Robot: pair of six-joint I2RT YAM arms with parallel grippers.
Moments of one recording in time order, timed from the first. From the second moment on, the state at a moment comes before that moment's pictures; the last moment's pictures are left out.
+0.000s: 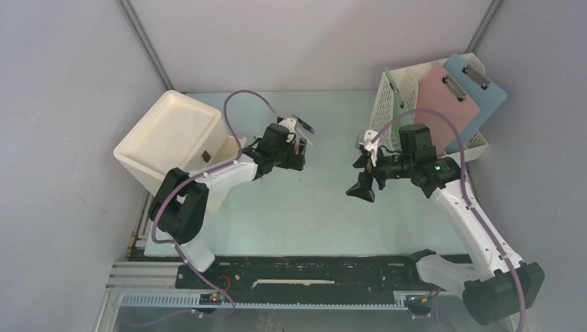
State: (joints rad) left arm -0.60 1.68 1.09 -0.10 -0.05 -0.28; right arm 0.31 1.07 1.07 -0.74 -0.84 -0.57
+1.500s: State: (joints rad) left arm -0.60 2.07 1.47 -0.39 -0.17 -0.21; right arm 0.34 1.10 1.07 -0.74 -0.77 -0.59
